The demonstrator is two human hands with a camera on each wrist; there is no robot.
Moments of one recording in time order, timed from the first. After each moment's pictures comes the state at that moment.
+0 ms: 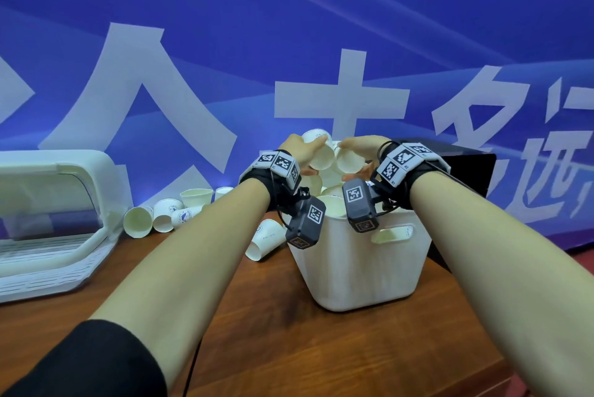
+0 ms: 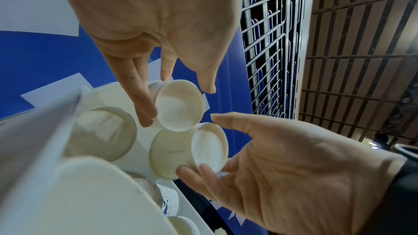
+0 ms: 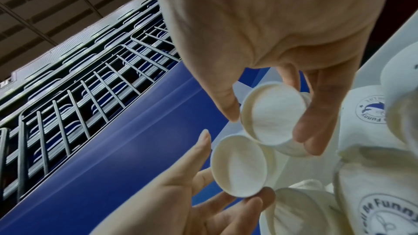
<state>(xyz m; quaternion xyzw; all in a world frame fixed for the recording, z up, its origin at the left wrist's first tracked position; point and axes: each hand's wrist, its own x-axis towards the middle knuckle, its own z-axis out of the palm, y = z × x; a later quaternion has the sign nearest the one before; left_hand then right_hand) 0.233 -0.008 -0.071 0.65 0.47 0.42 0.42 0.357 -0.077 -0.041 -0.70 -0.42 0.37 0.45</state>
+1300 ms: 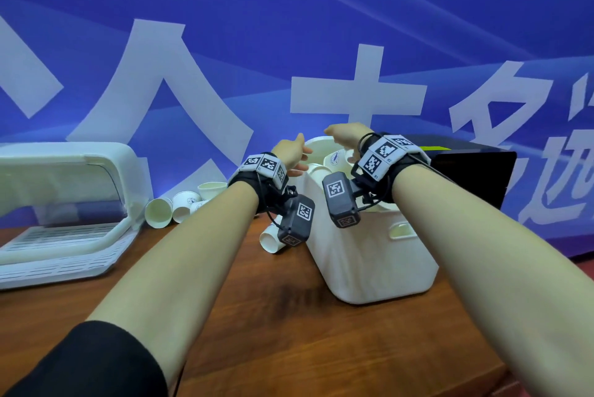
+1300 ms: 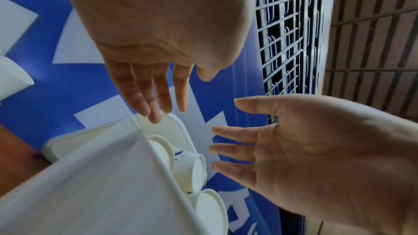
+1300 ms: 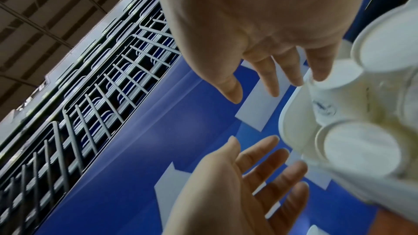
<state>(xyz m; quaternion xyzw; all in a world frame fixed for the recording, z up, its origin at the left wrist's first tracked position) 0.185 -0.008 -0.086 0.65 0.47 0.43 0.42 0.301 -0.060 -0.034 -0.72 -0.53 0.23 0.39</state>
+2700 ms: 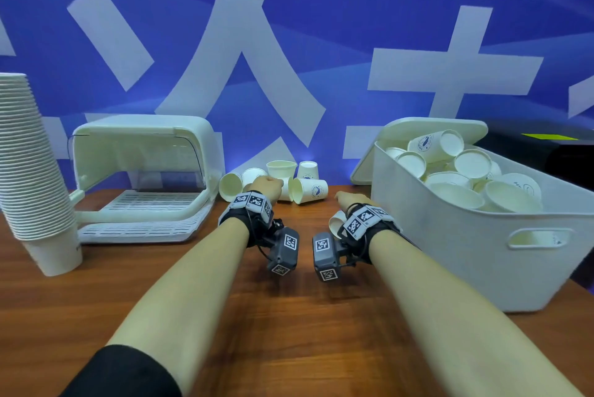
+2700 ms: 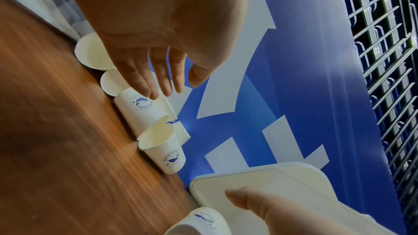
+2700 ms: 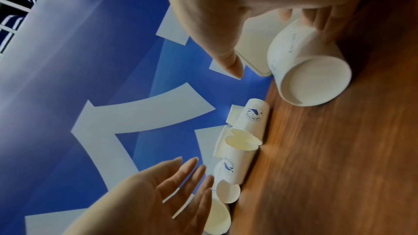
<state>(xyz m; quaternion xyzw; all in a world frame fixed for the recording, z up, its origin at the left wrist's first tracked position) 0.003 0.109 -0.243 0.49 0.67 0.43 0.35 0.188 0.045 -0.216 -0.75 -0.42 0.38 0.34</state>
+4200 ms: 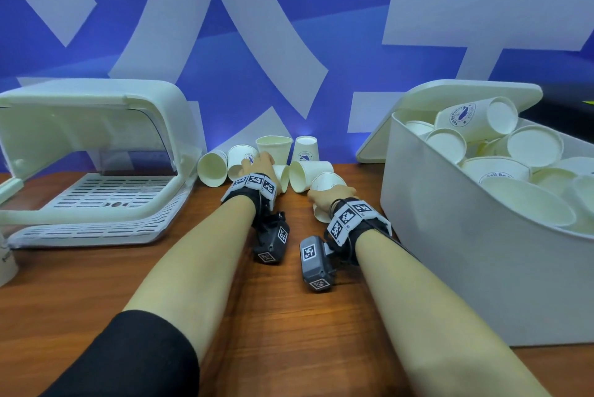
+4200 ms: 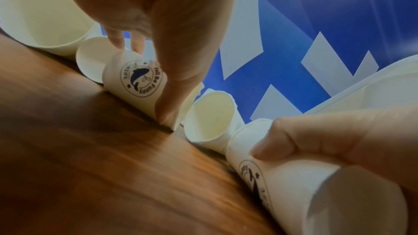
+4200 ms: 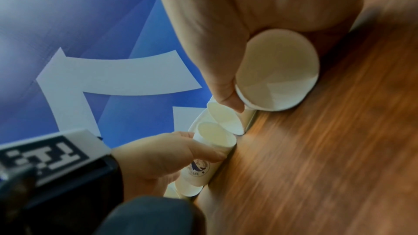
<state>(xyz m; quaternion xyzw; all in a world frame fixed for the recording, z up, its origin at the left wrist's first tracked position) 0.026 0.110 -0.236 0.65 0.75 0.11 0.04 0.169 0.099 -0.259 -0.81 -0.44 0.30 0.22</state>
